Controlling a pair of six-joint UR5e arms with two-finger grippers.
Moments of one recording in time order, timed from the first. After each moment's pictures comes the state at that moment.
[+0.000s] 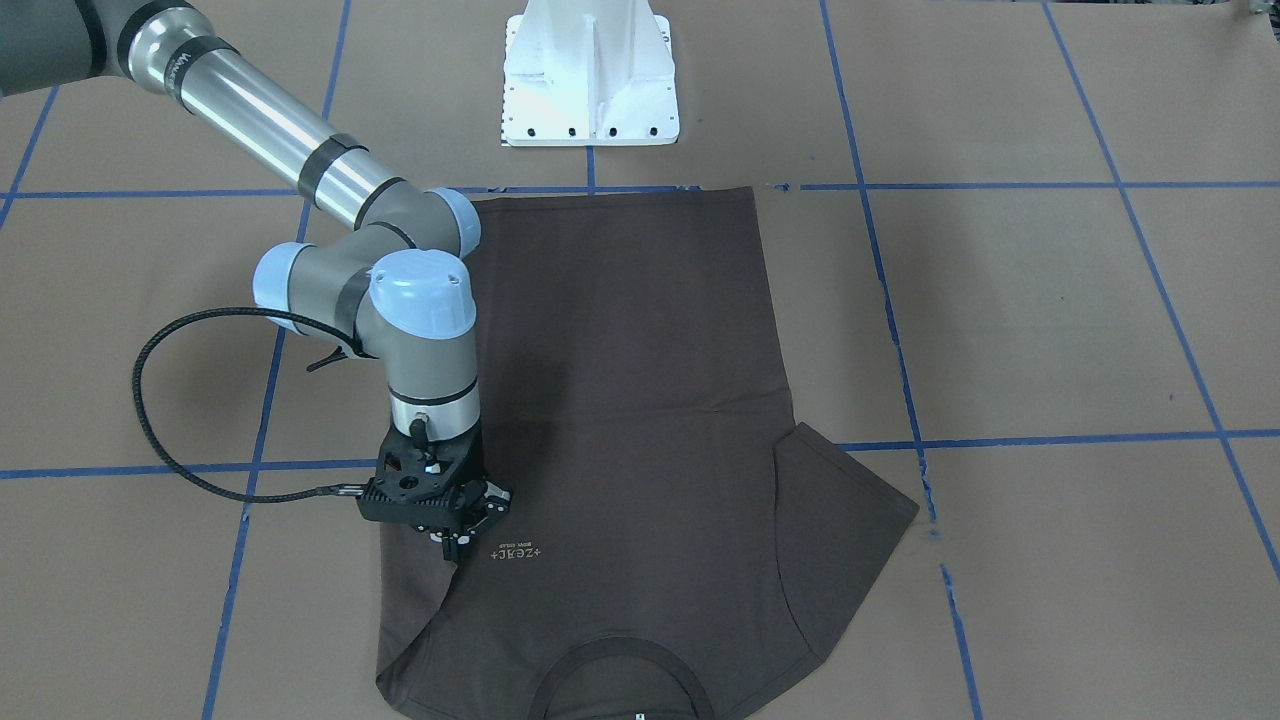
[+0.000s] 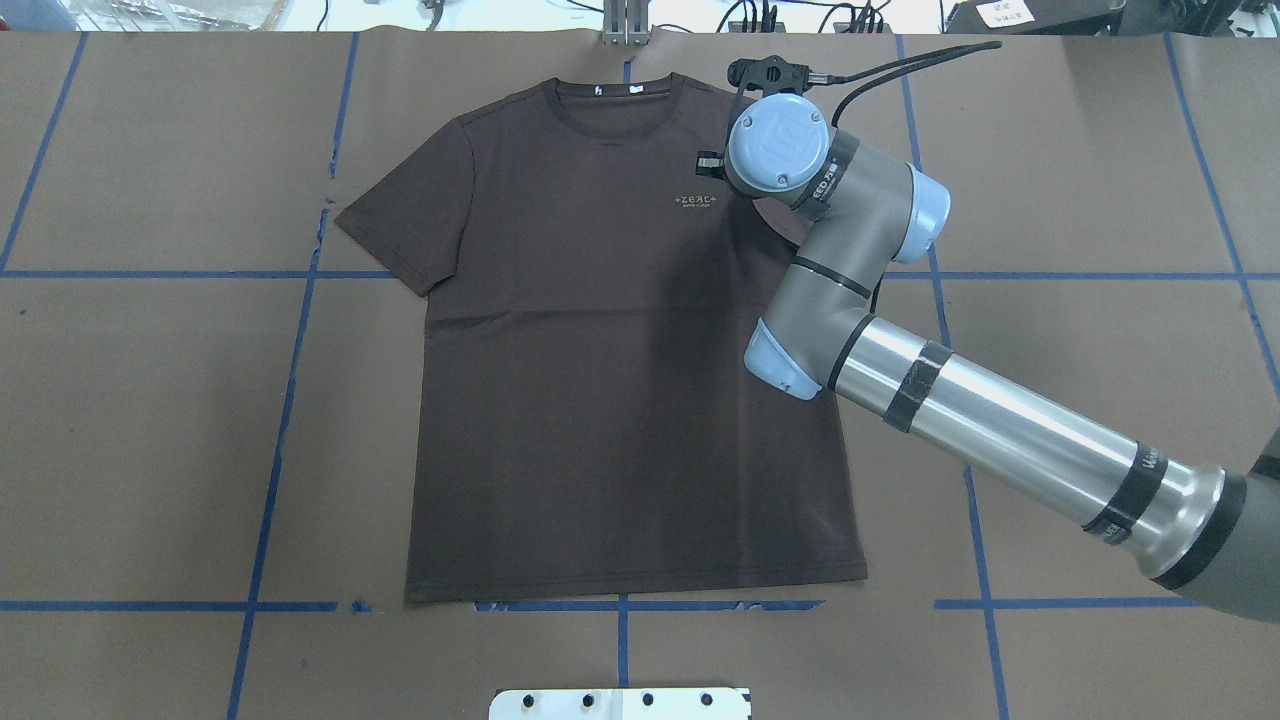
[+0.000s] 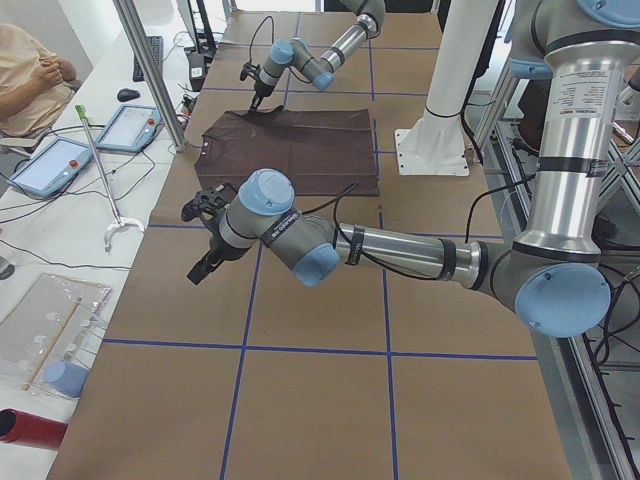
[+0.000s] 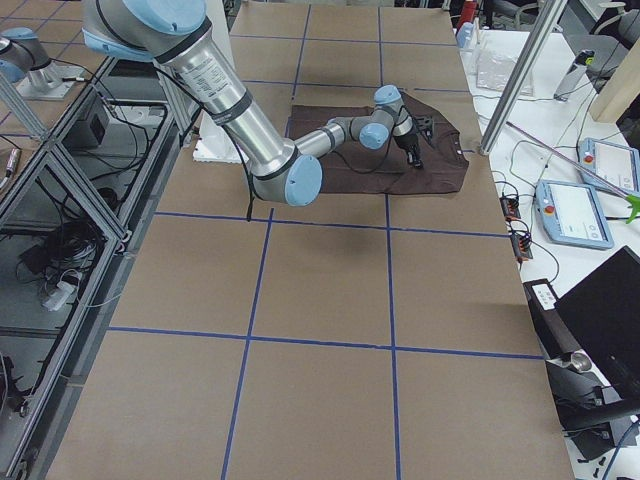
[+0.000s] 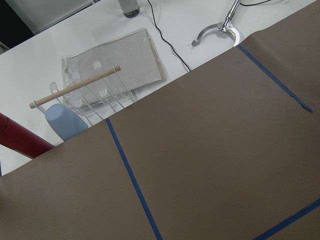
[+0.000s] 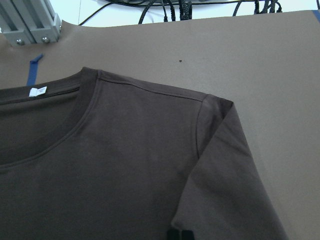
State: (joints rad) left arm -1.55 -1.64 -1.64 -2.22 -2.25 -0.02; right arm 0.69 -0.73 1.13 -1.12 1.51 1.21
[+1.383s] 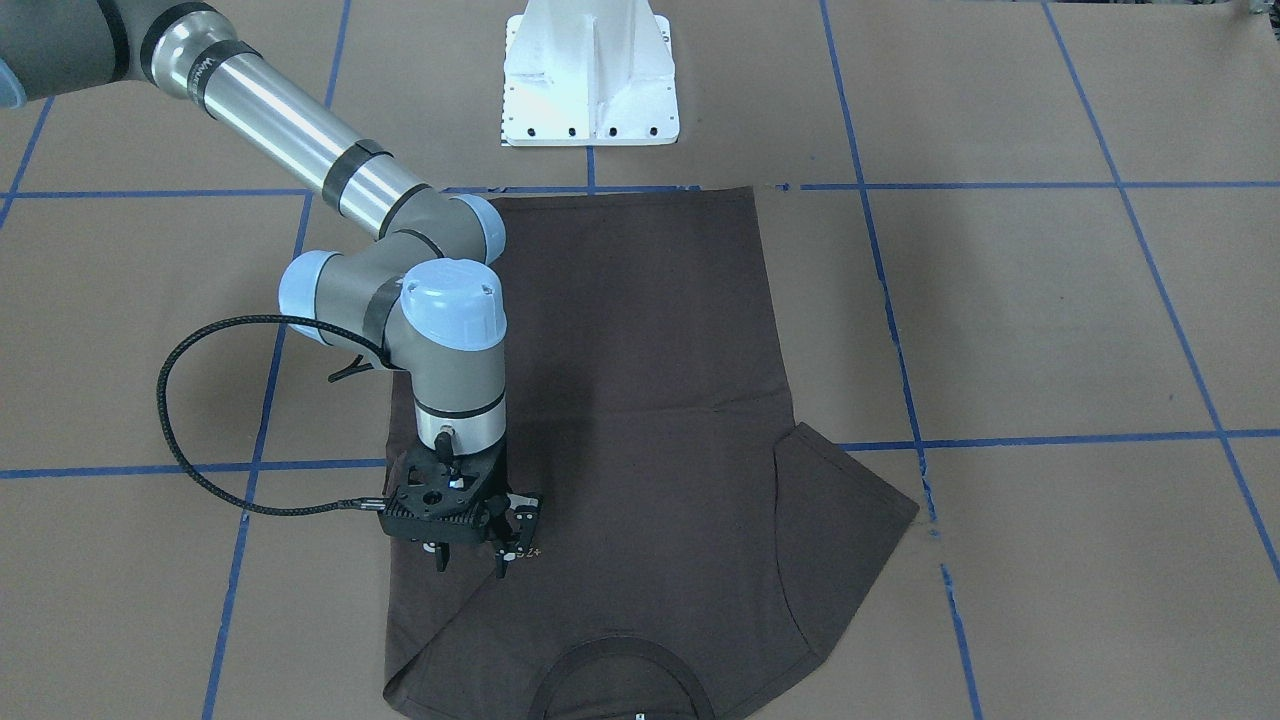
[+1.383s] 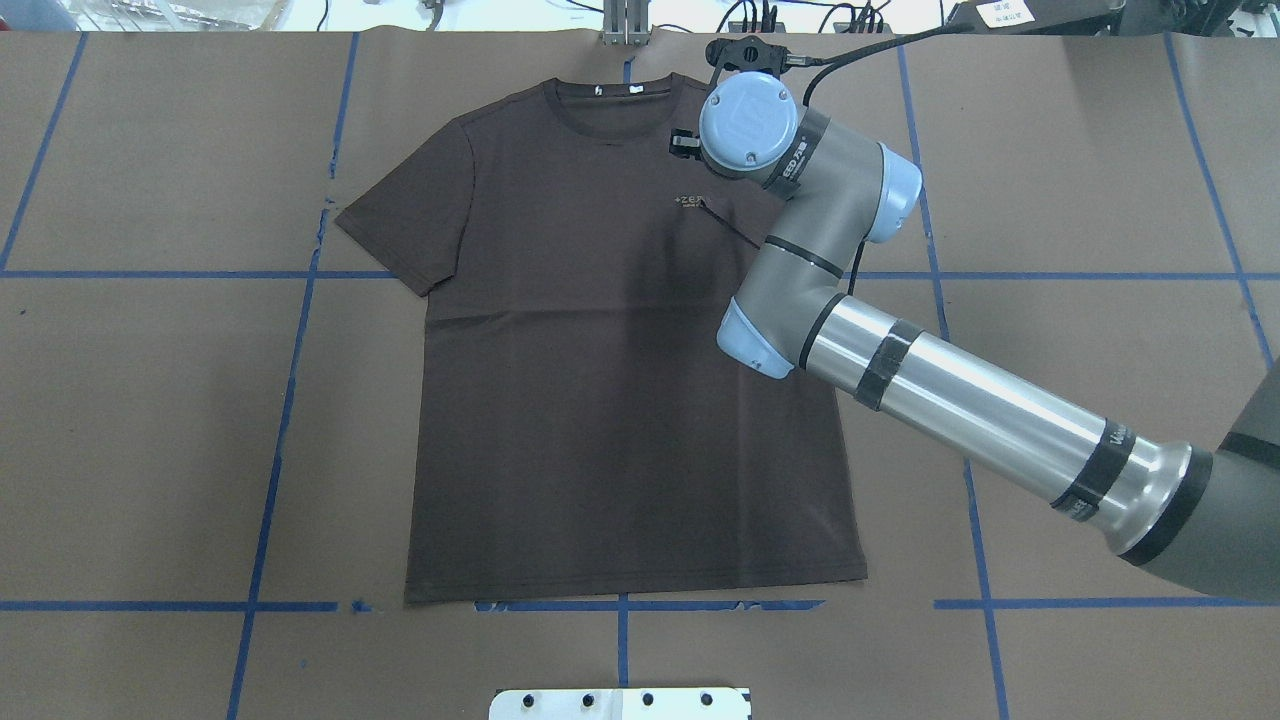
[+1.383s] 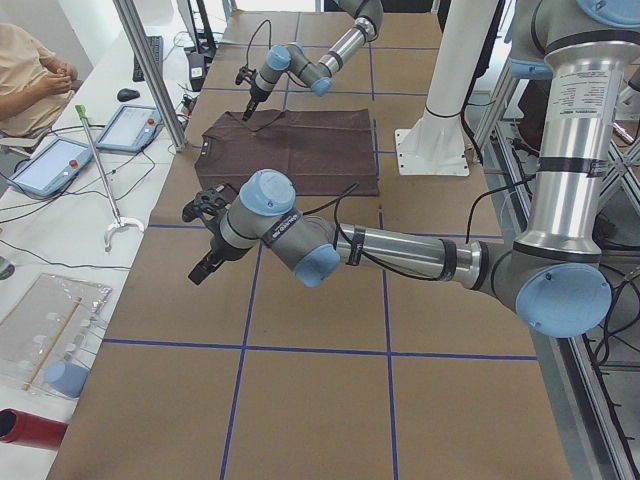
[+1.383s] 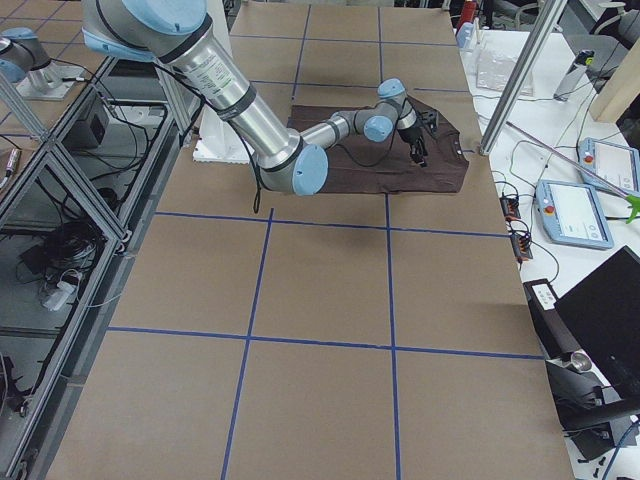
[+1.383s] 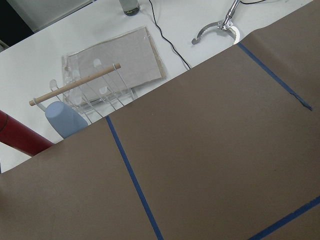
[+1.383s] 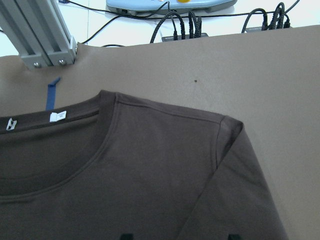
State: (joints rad) left arm -1.55 -1.64 -1.64 -2.25 -2.25 -0.05; right arm 0.74 -0.67 1.08 -1.13 1.58 1.19
